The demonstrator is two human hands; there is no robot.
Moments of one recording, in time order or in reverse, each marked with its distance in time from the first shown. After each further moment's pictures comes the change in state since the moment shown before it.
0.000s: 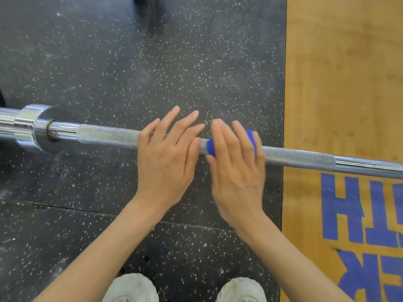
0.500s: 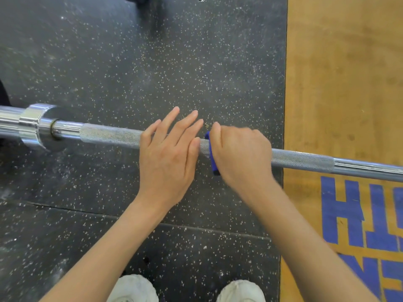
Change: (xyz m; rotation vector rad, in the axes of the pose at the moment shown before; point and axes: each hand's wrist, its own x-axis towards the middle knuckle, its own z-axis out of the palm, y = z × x) left_hand 0.004 0.001 0.003 -0.025 0.033 -0.013; right_hand 0.060 -0.006 -0.025 -0.150 -0.317 0.021
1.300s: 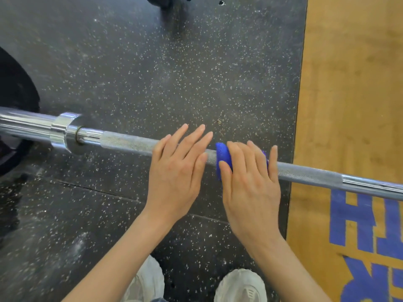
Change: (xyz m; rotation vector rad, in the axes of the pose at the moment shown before) left_hand -0.038 0.017 -0.025 0.005 -0.126 -0.085; right_hand -0.077 -0.006 0.004 0.172 0.054 0.122
